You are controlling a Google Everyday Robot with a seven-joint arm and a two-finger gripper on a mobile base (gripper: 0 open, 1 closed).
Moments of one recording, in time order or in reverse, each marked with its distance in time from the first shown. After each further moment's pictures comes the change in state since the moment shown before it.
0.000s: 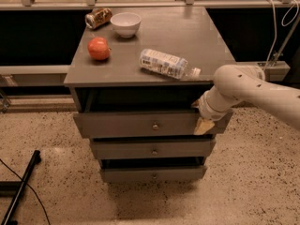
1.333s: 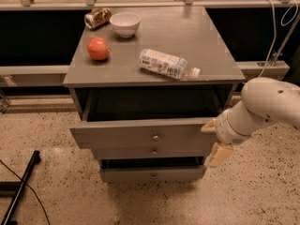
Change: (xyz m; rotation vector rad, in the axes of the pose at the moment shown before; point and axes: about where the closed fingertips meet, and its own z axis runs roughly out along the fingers) arm -0.006 0.106 -0.056 -0.096 -0.089 0.063
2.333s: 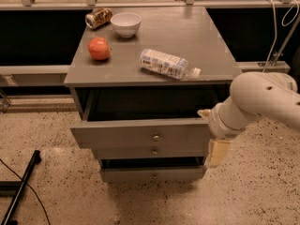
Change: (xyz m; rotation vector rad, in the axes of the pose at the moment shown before) arm -0.013 -0.008 -0.021 0.065 0.088 -0.054
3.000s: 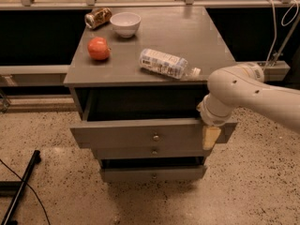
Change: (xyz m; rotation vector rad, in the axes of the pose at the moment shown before) arm 0.020 -0.062 0.045 0.010 0.156 -0.013
